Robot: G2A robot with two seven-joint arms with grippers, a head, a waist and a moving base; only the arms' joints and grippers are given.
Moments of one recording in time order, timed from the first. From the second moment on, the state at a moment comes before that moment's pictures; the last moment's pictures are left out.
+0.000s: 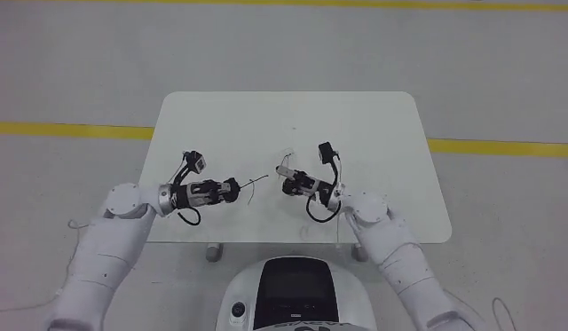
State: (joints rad) left arm 1.25 -1.03 -1.28 -1.14 -0.50 -0.29 -1.38; right arm -1.25 -1.46 1.18 -1.11 0.10 -0.32 0.87
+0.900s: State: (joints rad) left arm 1.17 -0.98 -1.10 -1.07 -0.57 -0.34 -1.39; right arm -1.12 -1.46 1.13 -0.90 0.43 -0.30 1.27
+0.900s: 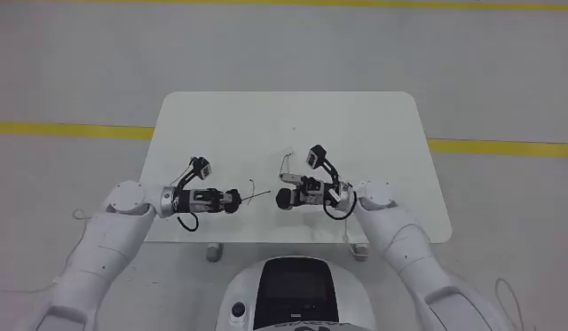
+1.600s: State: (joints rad) left arm 1.15 -0.96 -1.06 -1.09 -0.59 -0.34 -1.39; right arm -1.02 -1.48 1.05 -0.68 0.54 -0.33 1.33
